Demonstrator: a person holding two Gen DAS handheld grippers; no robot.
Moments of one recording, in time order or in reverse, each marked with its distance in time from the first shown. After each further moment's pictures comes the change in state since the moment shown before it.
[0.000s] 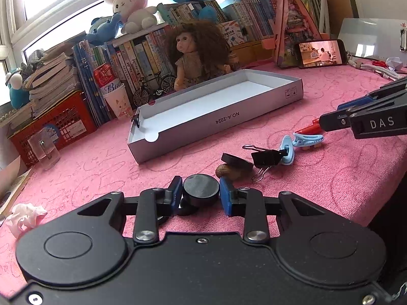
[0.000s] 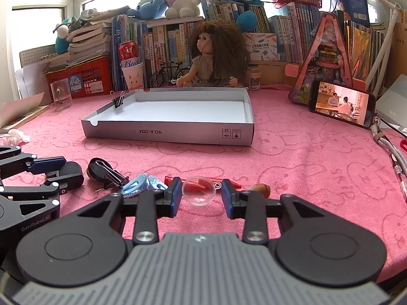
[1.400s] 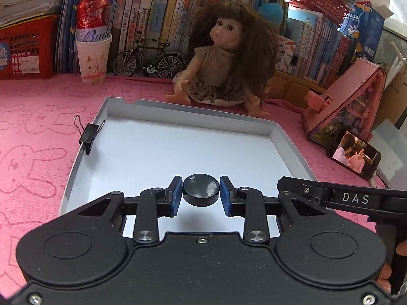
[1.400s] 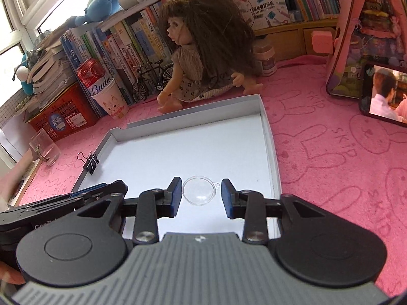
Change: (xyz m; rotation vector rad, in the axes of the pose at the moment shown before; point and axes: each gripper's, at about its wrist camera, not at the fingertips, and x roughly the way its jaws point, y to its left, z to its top) left arm 0.195 0.085 0.128 -0.505 0.185 -0.216; right arm 0.168 -0.049 0.130 0.265 0.238 0.137
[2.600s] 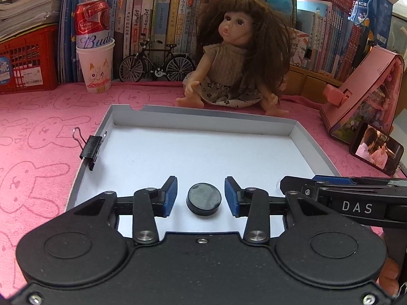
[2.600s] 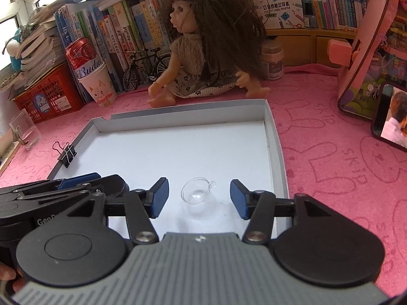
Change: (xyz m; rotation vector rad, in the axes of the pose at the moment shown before) left arm 0.020 0.000 0.004 0.052 -0.022 0.080; right arm 0.022 0.012 0.007 -0.131 -0.012 -0.066
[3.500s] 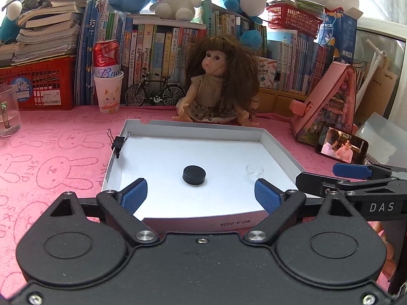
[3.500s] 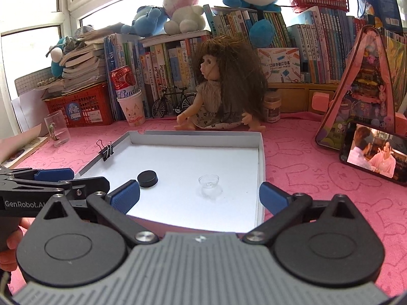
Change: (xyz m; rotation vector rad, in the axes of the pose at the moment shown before) left arm -0.113 0.001 -0.057 0.049 -0.152 -0.051; right arm -0.100 0.011 -0.056 -0.128 -0.230 0.023
